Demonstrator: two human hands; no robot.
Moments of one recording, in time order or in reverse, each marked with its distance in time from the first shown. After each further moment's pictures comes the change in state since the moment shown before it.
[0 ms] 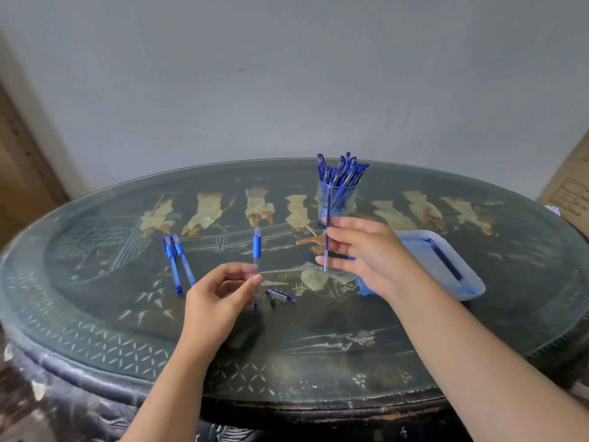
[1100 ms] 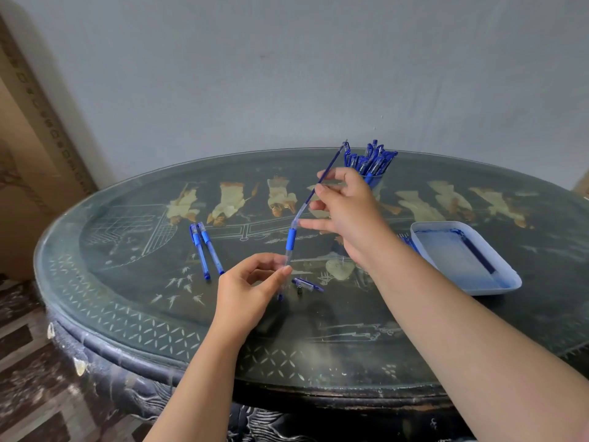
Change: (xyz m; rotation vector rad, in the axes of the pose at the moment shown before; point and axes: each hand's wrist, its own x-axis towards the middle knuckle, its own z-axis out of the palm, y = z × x) left_hand 0.002 -0.003 -0.004 0.053 -0.030 0.016; right_hand 0.015 -0.007 0.078 -0.152 0.049 -0.218
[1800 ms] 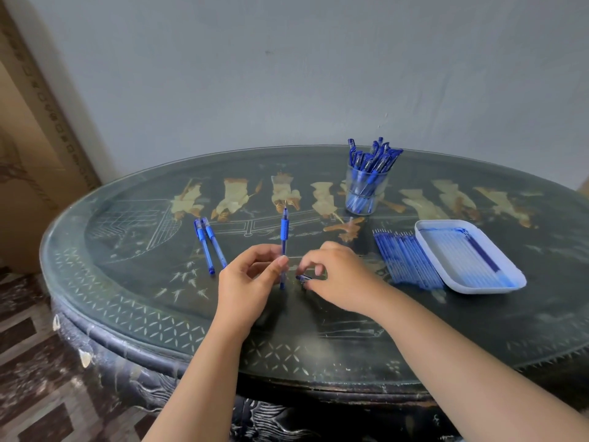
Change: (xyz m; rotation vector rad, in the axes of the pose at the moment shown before) left_hand 0.002 -0.003 -0.003 -0.040 0.042 0.008; right_hand -0.029 0.069 -0.021 -1.107 -0.401 -0.192
